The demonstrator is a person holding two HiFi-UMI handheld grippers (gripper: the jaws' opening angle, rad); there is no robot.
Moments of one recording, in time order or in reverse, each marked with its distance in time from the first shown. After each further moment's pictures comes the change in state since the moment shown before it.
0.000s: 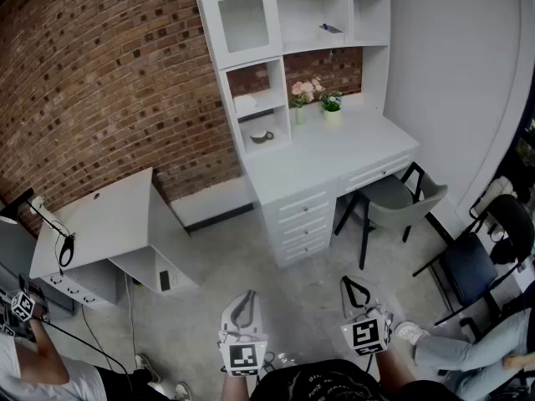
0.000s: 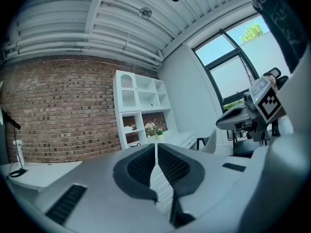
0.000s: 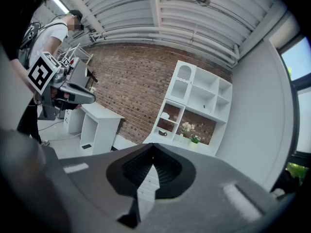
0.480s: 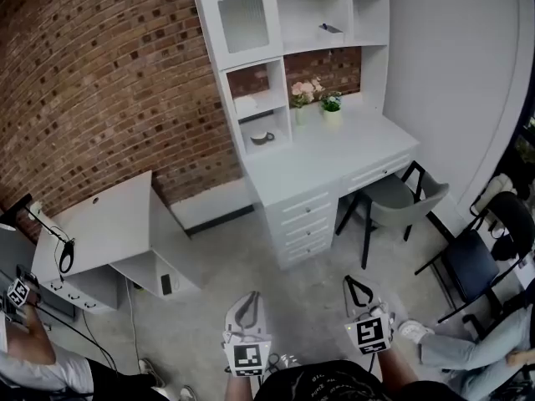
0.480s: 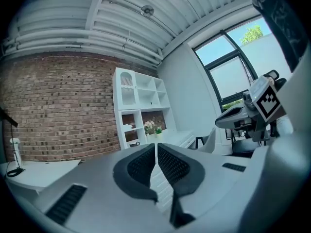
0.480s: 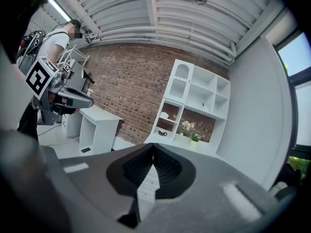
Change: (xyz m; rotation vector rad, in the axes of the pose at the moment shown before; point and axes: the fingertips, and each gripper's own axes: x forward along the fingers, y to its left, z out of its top) left arm 0.008 0.013 -0.011 -0.012 0.014 -0.024; right arm 0.013 0.006 0.002 0.045 0.001 -0.016
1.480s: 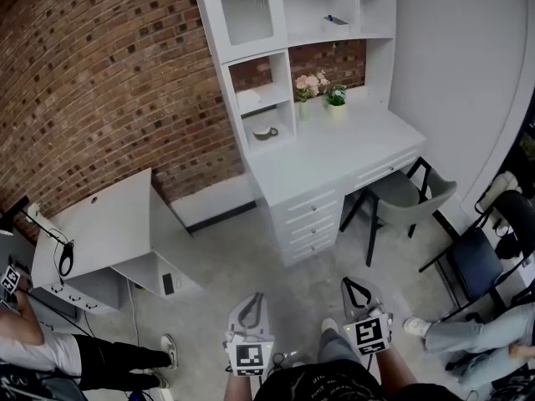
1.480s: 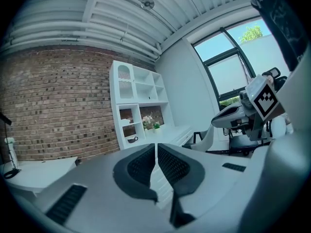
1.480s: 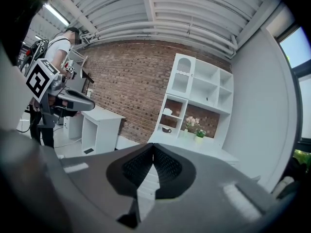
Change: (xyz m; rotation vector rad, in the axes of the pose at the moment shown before) left arm 0.019 0.020 -0.025 0.014 0.059 -0.043; right arm 0.036 0.022 -0.009 0.033 0.034 0.036
